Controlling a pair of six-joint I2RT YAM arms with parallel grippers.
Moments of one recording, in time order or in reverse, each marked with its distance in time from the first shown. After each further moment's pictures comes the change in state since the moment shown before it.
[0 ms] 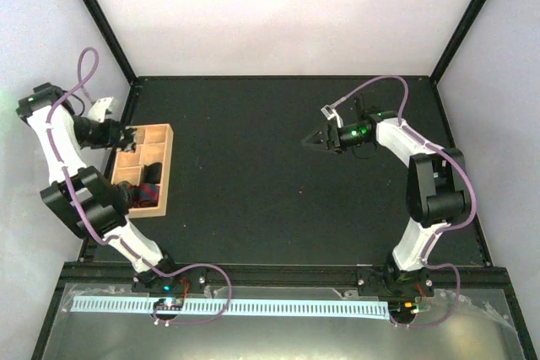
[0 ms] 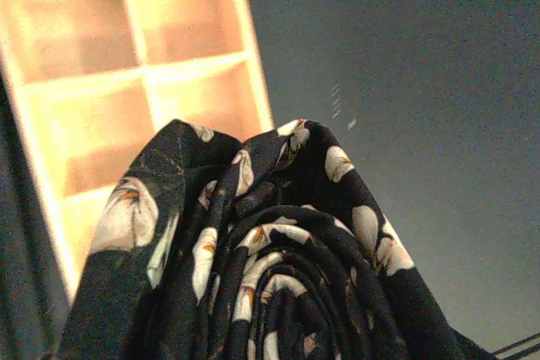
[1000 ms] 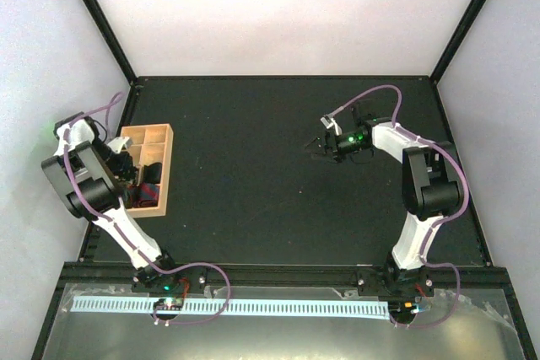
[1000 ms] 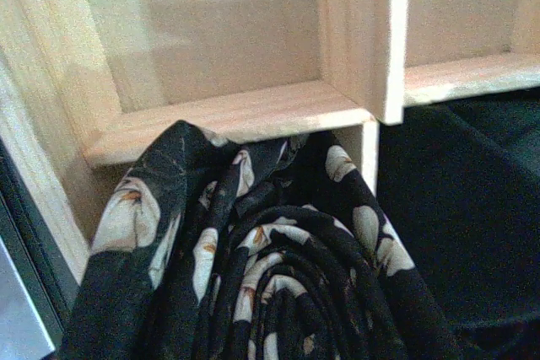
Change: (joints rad) left arm 0.019 0.200 -0.289 0.265 -0.426 0.011; right arm 0.000 0.064 -0.055 0.049 0.034 0.069
